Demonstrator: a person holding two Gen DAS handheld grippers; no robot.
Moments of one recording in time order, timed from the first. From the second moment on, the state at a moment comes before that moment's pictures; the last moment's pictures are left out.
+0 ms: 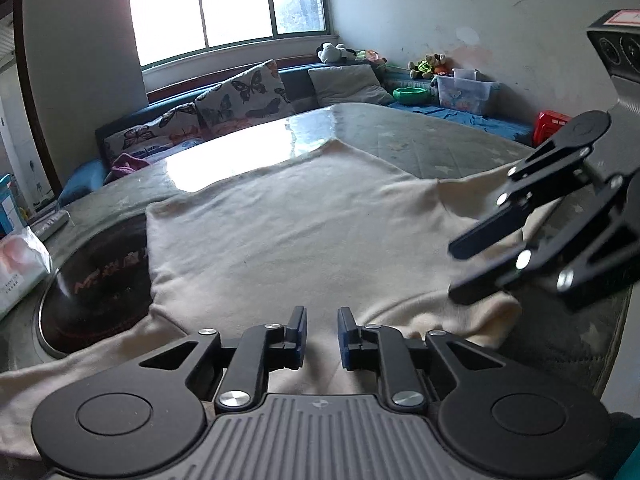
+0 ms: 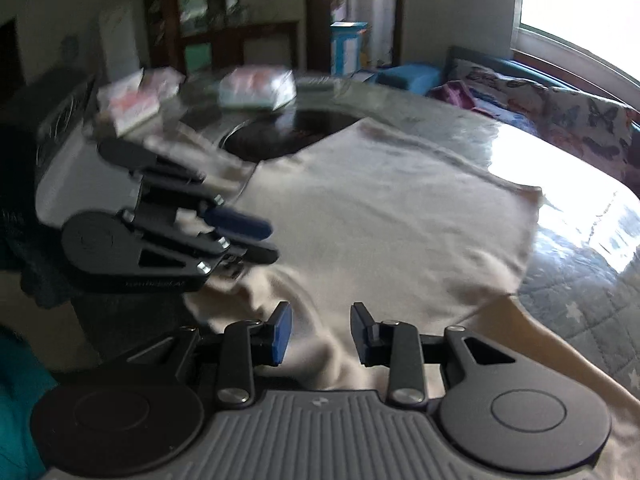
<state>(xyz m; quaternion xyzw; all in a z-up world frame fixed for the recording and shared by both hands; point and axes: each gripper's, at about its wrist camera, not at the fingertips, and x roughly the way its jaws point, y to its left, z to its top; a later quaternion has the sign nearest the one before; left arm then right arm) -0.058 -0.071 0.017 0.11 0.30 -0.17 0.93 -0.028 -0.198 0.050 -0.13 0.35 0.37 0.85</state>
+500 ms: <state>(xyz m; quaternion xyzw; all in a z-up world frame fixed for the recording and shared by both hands) -0.040 -0.128 0.018 0.10 0.29 -0.25 0.92 0.032 -0.265 0.035 -0.08 0.37 0.25 0.89</state>
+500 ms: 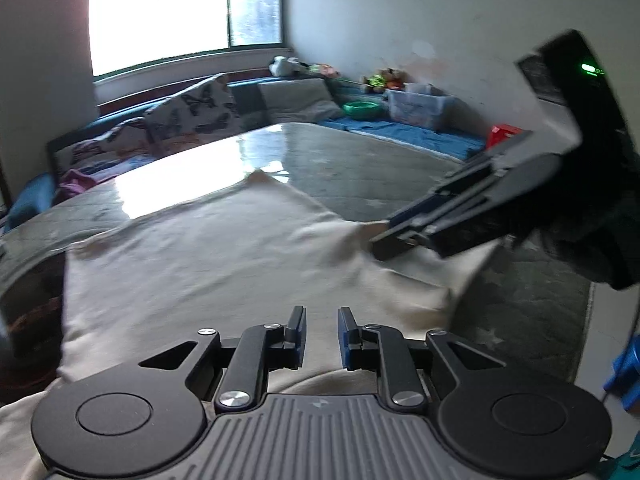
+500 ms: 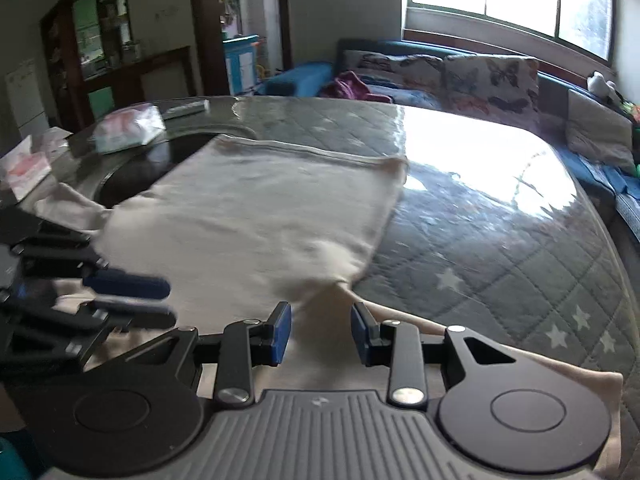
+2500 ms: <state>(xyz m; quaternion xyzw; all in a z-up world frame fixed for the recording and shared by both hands) -0.038 -0.145 0.014 0.14 0.30 -0.27 0.91 0.017 -0.426 0.016 0.03 0.34 -0.04 0.94</state>
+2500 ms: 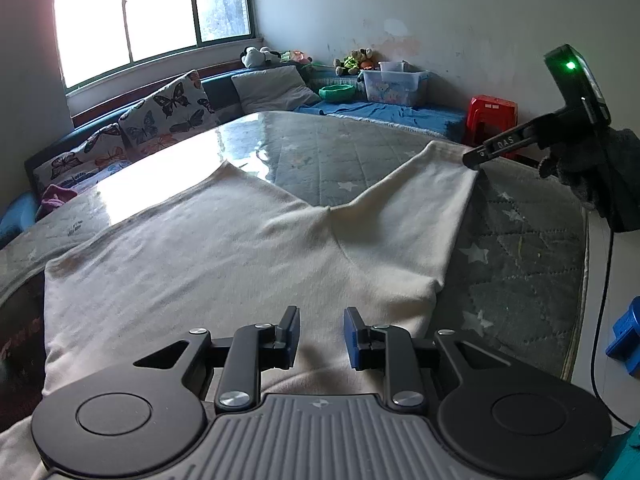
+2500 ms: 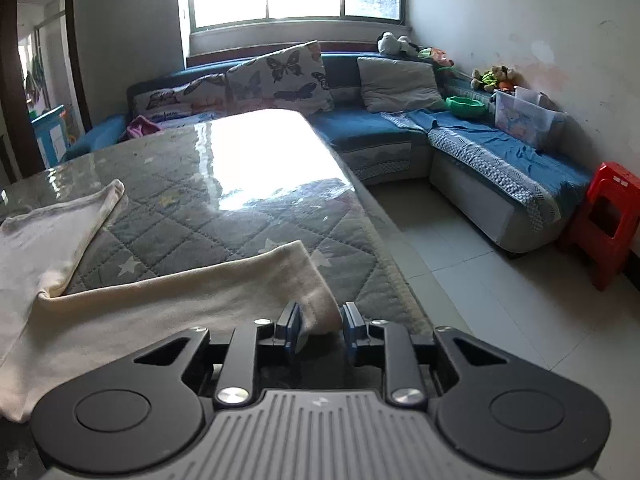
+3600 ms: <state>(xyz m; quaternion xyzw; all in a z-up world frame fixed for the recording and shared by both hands) -0.034 -0.164 0.016 0.12 0.29 -0.28 0.91 0.007 -0.389 0.100 0.09 0.23 0.07 0.97</state>
